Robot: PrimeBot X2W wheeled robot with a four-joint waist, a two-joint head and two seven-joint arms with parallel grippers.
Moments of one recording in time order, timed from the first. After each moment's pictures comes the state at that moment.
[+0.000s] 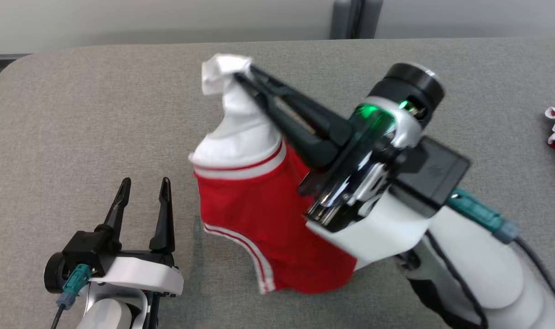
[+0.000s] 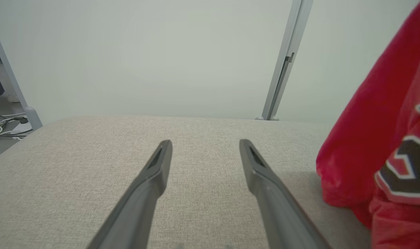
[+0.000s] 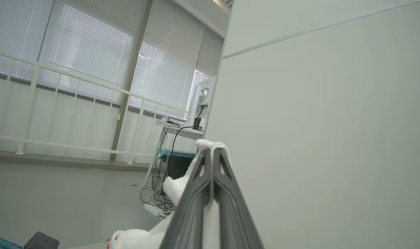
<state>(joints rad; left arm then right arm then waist) -0.15 0.25 -0.33 0.11 -0.46 0.22 -0.26 -0.75 -0.09 0.68 -0.07 0.25 0.13 -0.21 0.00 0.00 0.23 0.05</state>
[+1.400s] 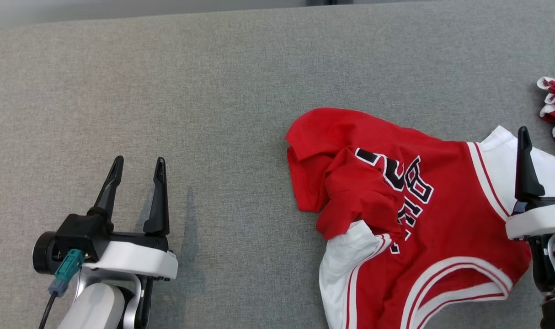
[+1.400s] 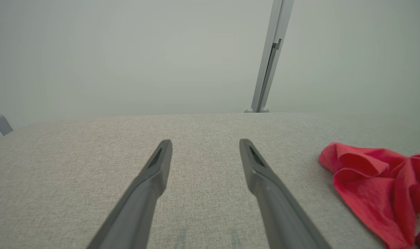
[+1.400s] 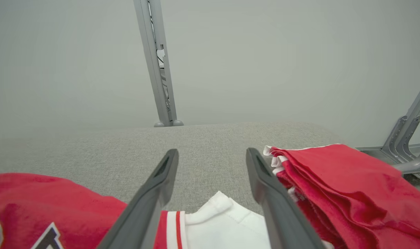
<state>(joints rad) -0.21 0.28 -0.34 0.07 -0.44 0.23 -0.25 -0.36 -0.20 -0.11 0.40 0.24 0.13 -0.26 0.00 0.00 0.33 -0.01</state>
